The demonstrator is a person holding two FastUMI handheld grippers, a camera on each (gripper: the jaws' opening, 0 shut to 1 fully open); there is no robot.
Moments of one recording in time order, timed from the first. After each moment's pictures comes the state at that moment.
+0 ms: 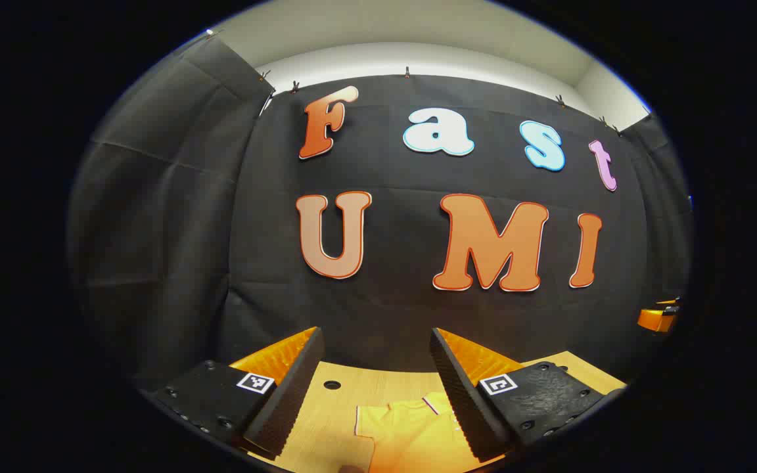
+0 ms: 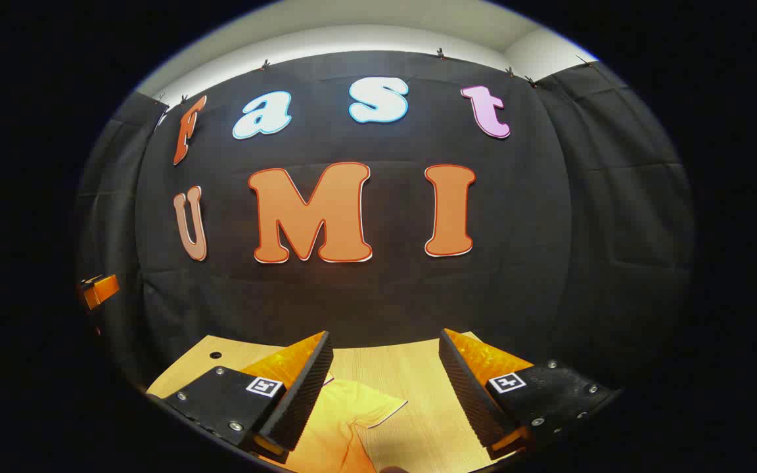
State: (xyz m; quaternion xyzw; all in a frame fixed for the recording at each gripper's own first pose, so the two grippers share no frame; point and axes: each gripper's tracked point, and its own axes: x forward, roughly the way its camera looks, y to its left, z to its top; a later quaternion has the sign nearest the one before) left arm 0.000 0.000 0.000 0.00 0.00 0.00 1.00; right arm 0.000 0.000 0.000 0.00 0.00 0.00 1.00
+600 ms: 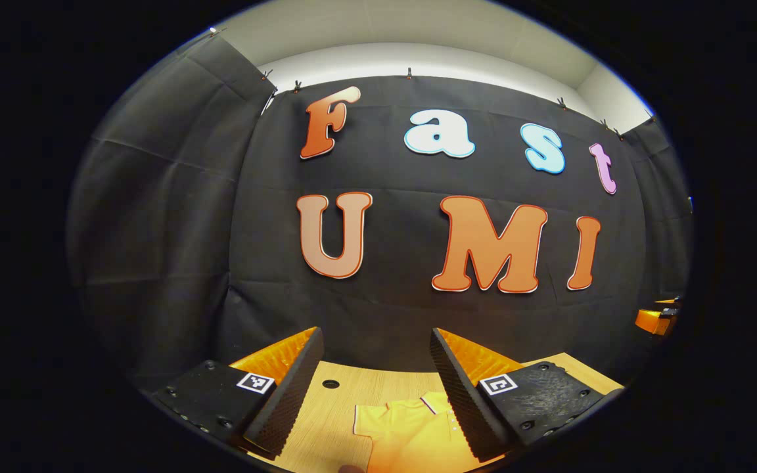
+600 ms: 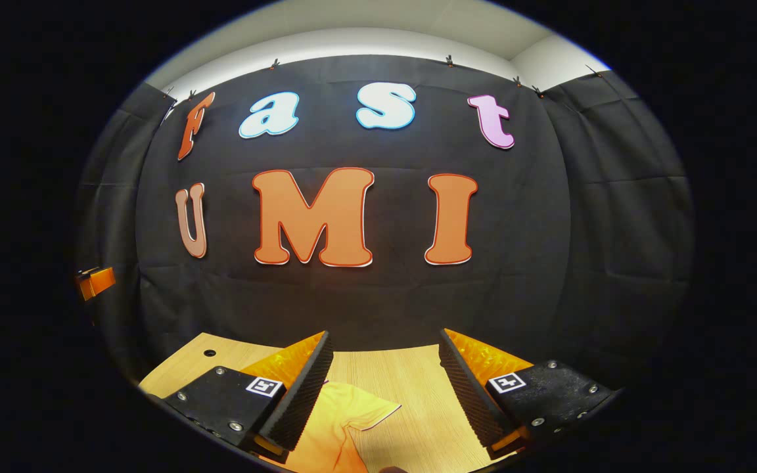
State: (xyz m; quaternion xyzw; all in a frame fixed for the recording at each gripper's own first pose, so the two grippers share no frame) left arm -0.005 0.000 0.002 0.00 0.00 0.00 1.00; right arm -0.003 0.005 0.009 -0.02 -0.02 0.00 1.00
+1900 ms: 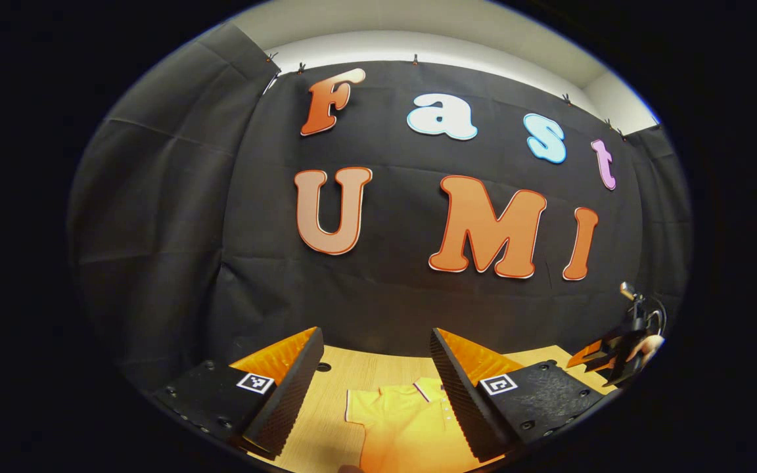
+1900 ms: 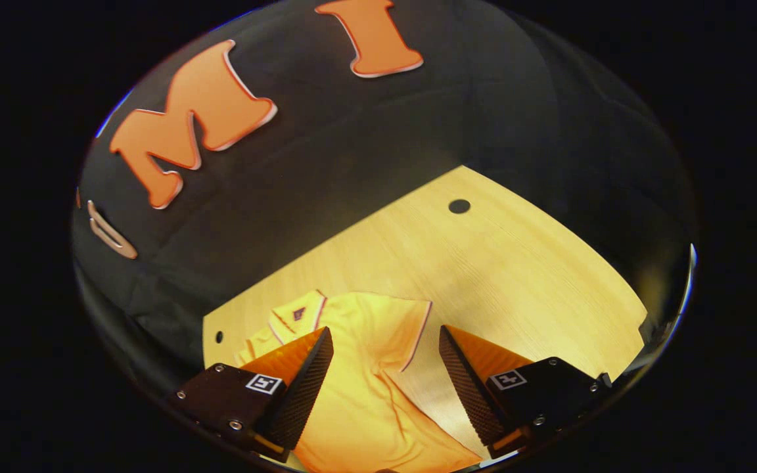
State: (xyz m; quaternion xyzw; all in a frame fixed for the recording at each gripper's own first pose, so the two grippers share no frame) left arm 0.003 0.004 -0.047 -0.03 0.05 -0.02 1.00; right arm 0.112 -0.017 -0.219 0.19 0.39 -0.08 0.90
